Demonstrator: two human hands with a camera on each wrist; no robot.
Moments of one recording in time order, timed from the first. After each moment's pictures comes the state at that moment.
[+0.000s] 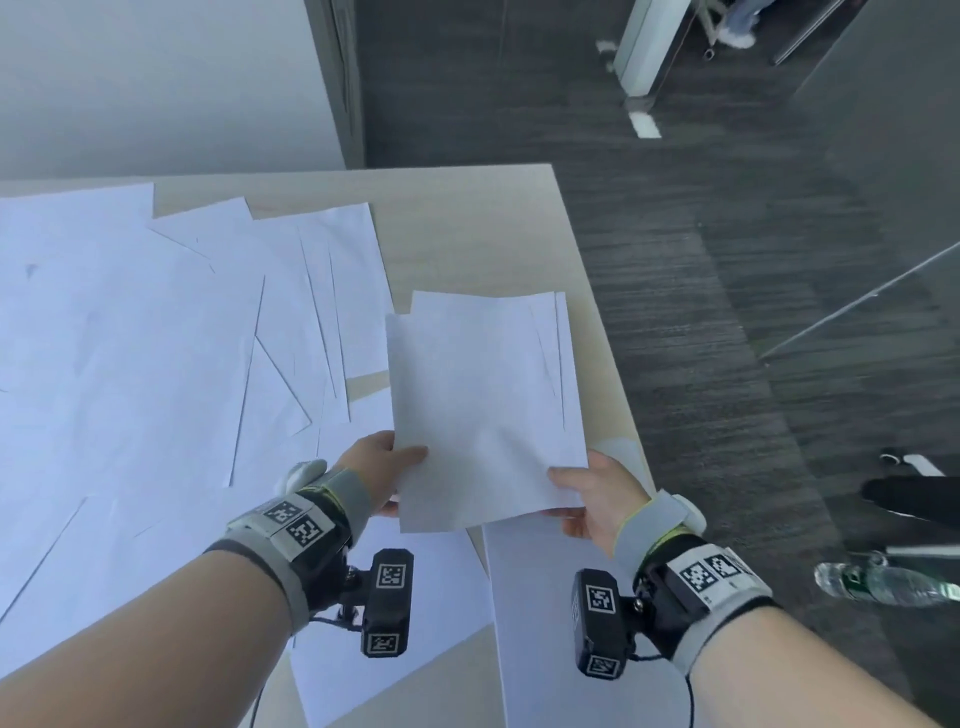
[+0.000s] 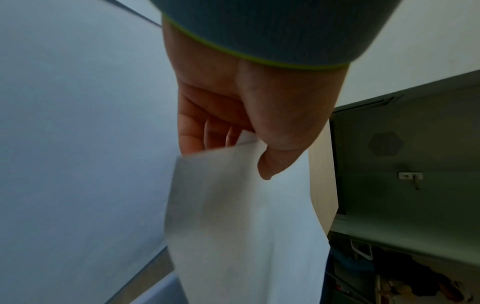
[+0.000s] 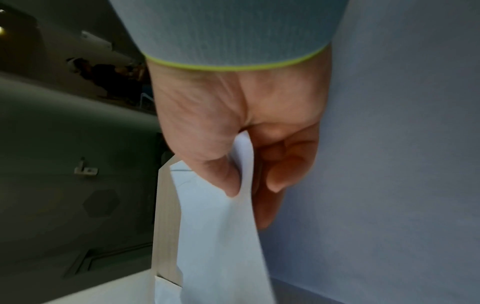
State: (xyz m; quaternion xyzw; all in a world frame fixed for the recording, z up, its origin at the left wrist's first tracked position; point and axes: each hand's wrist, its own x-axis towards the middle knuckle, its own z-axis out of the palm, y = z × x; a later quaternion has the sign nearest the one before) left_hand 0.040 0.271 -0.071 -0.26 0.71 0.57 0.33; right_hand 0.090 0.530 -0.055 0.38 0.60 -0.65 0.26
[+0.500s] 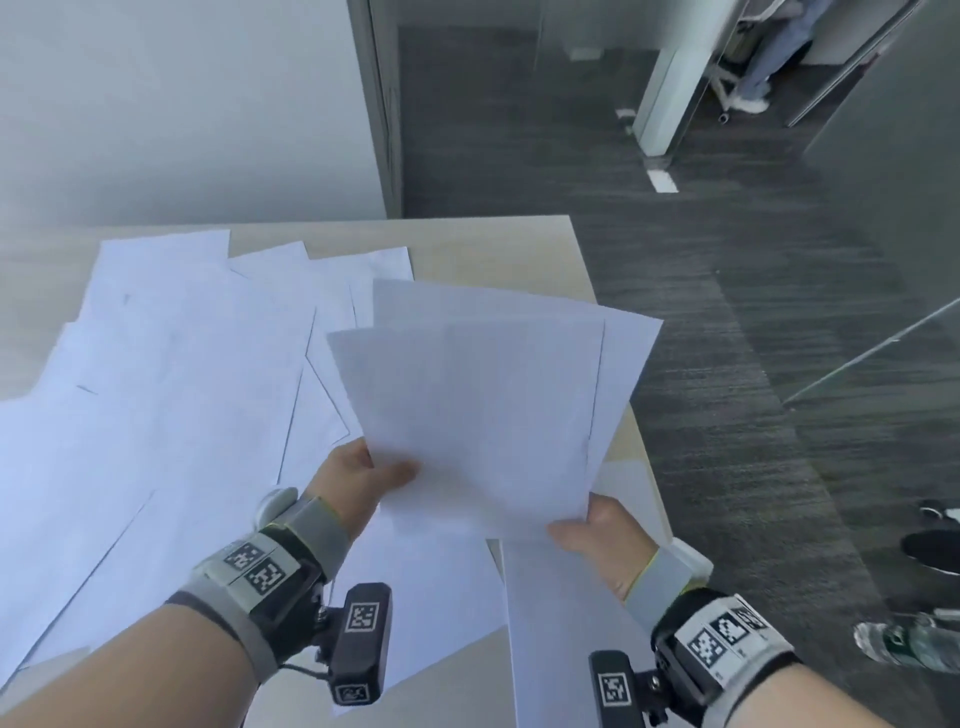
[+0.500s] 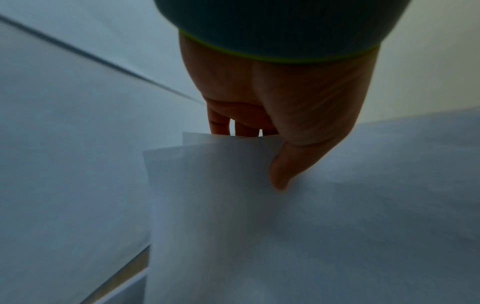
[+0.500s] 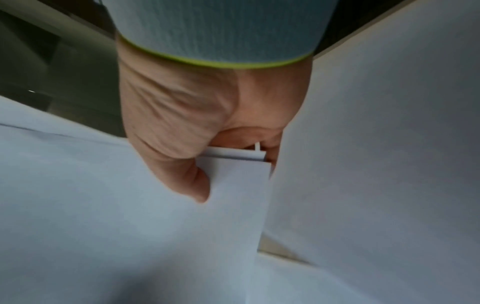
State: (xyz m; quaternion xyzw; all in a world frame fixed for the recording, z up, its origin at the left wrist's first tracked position) left_hand 0.078 0.237 -0.025 -0.16 0.70 0.67 0.18; right_hand 0.129 0.524 -0.034 0.20 0.73 -0.60 0.27
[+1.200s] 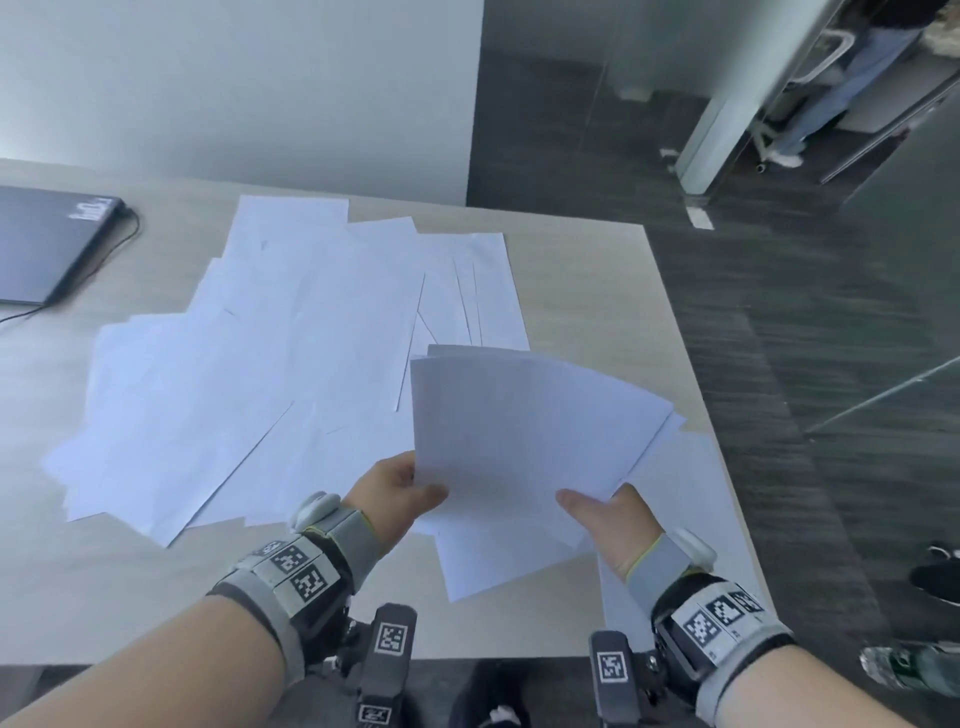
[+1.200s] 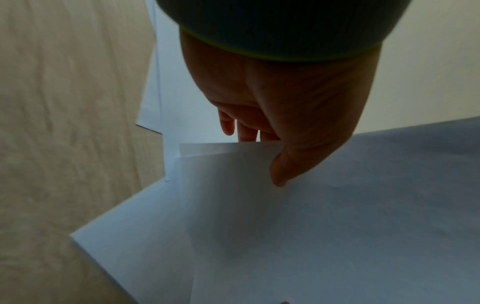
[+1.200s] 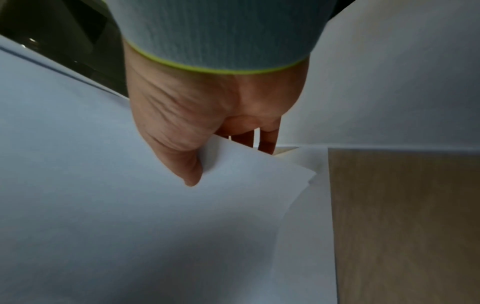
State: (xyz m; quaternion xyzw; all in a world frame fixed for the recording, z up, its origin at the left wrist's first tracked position) left_hand 0.158 0.191 -0.020 -0.11 0.77 0.60 0.21; right_hand 0.156 0.458 -0.021 0.23 0.79 -0.53 0.18
